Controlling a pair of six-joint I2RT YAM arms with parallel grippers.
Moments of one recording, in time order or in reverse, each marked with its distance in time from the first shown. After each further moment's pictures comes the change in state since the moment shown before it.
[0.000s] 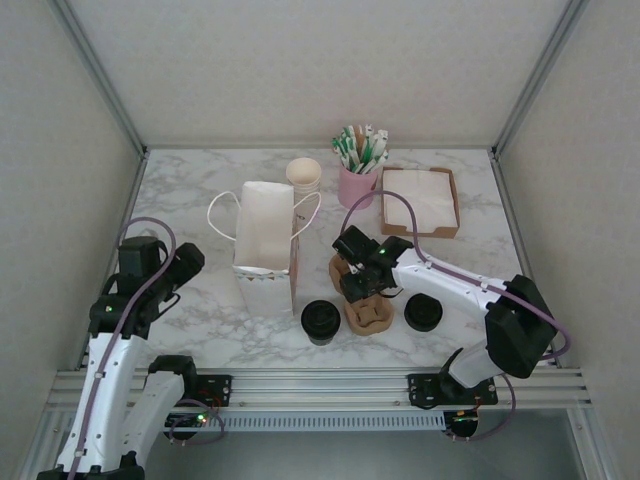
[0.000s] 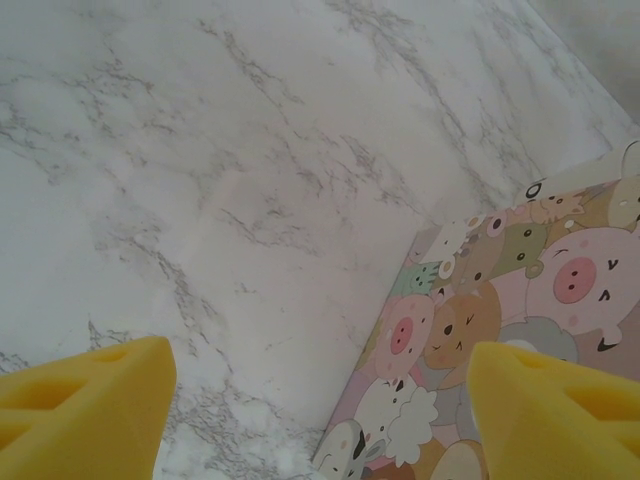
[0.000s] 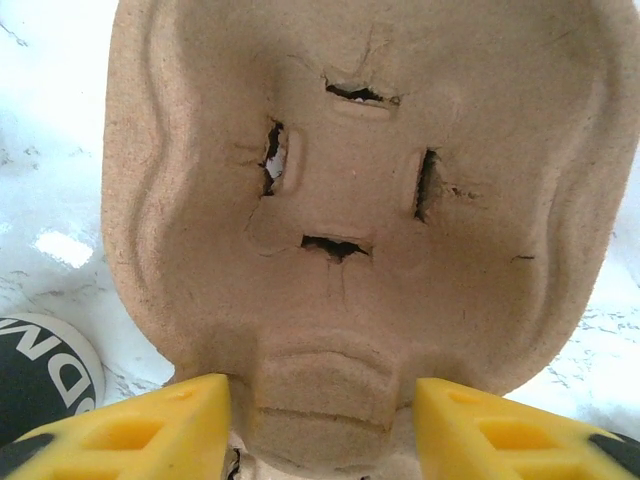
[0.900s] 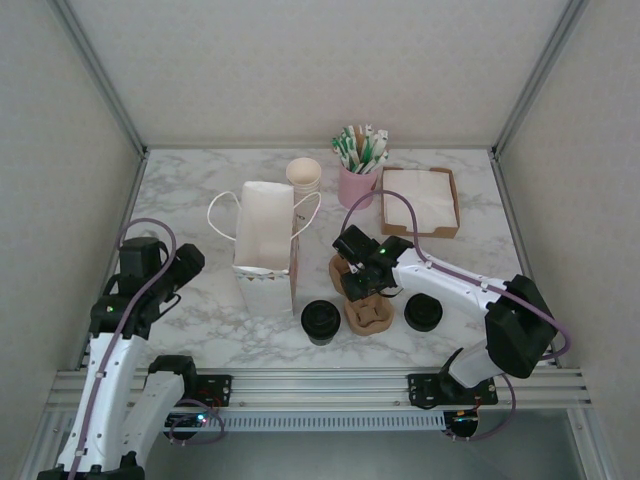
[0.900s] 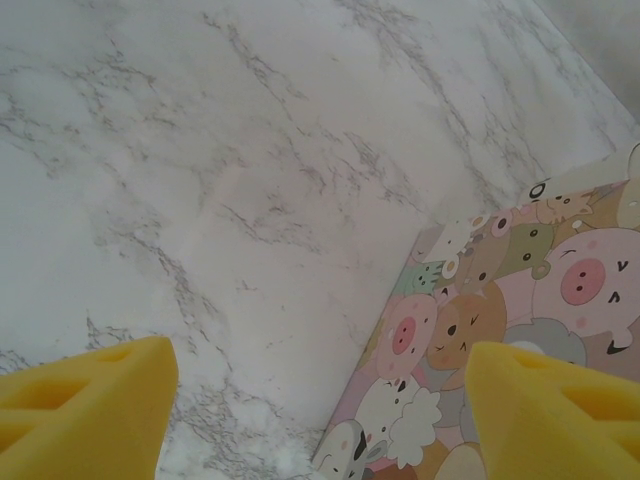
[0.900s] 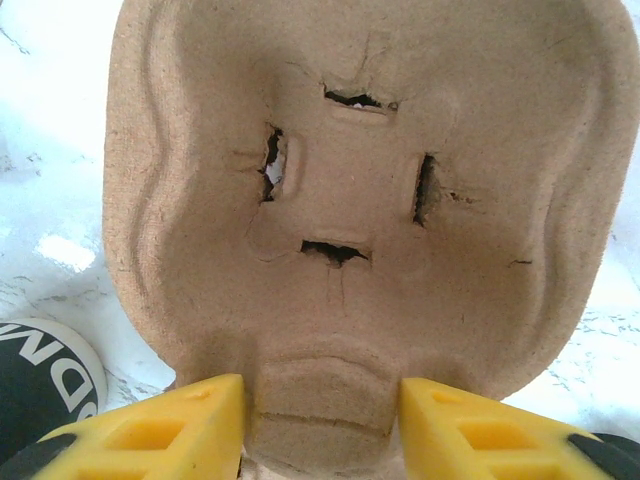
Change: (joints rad) left arm 0.000 -0.001 -0.024 0.007 0.000 -0.013; right arm 0.000 0.000 0.000 0.005 -0.001 0.005
